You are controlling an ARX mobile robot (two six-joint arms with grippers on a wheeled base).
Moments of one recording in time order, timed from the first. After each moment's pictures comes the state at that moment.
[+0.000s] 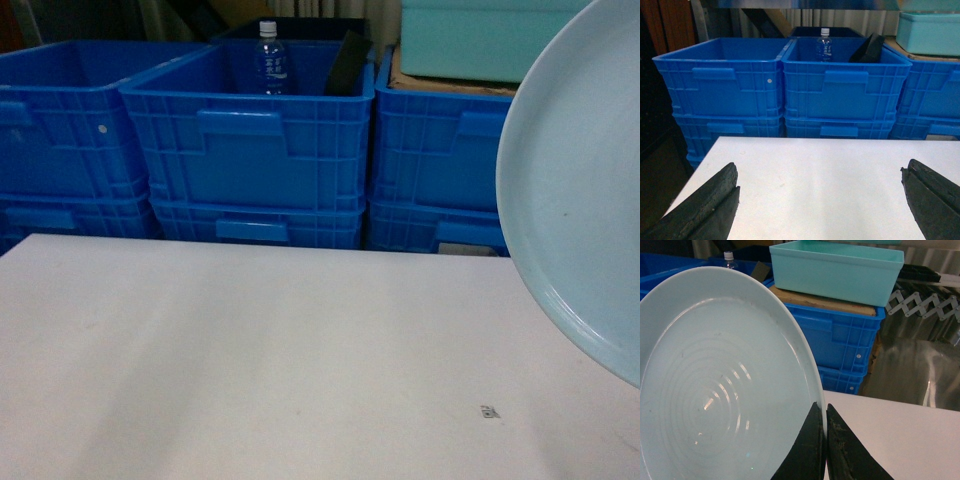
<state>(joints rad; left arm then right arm) 0.00 0.01 0.01 -0.01 0.00 0.00 0.04 0.71 0.31 0.30 -0.09 -0.04</state>
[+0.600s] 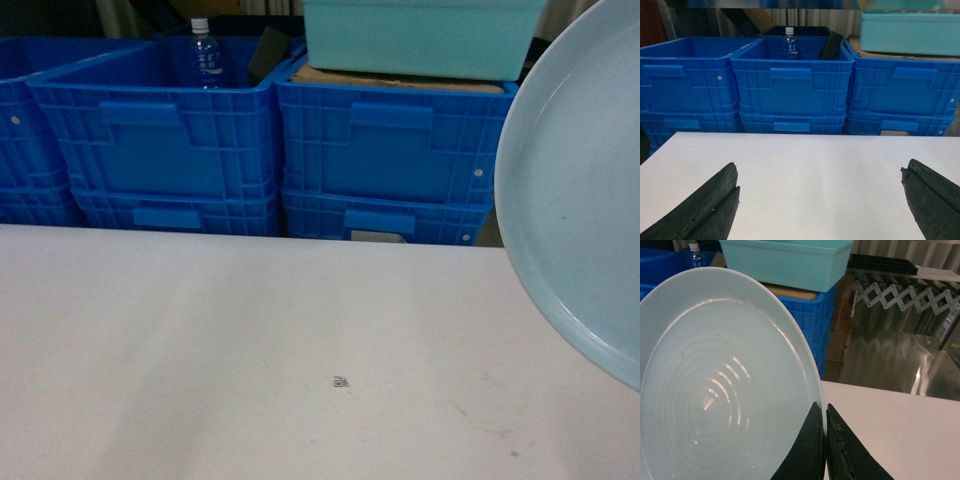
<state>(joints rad) 0.00 0.01 0.01 -0.01 0.00 0.00 0.04 0.71 0.31 0.30 -0.08 -0.04</state>
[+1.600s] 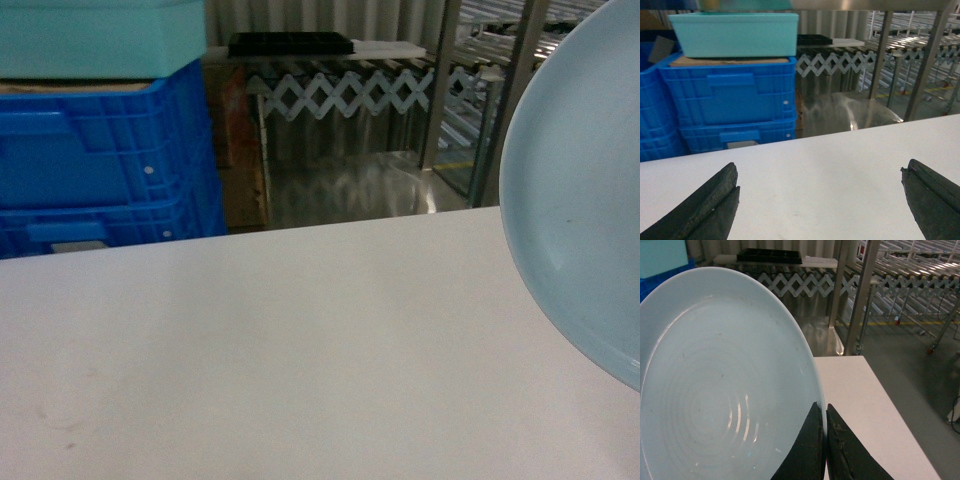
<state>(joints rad) 0.00 0.01 0.01 0.00 0.00 0.00 0.04 0.71 0.31 0.30 -0.08 -0.04</state>
